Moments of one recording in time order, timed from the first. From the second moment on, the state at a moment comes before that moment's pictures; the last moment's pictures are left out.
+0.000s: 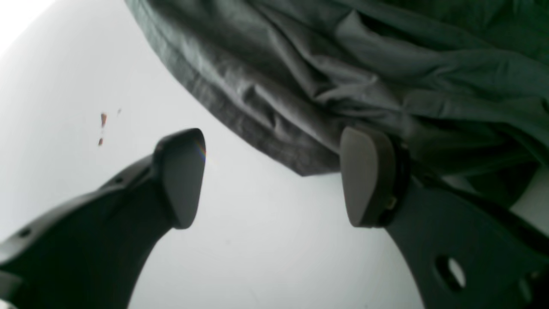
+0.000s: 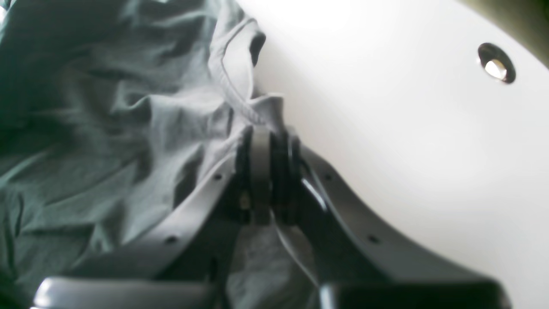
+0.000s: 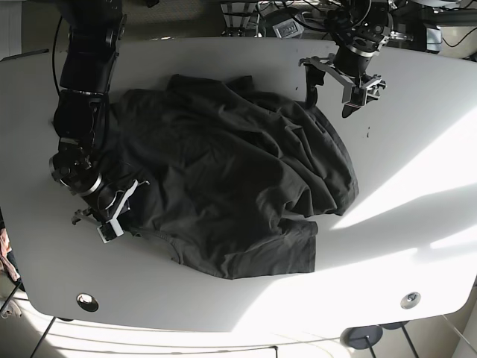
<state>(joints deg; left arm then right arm) 36.1 -6.2 -5.0 104.2 -6.0 -15.5 10.8 15.3 13.4 12.3 81.1 1.3 38.4 -27.6</state>
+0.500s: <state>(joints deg) 27.0 -4.7 1.5 89.6 -1.8 -15.3 5.0 13.0 13.3 12.3 87.8 1.3 38.6 -30.0</state>
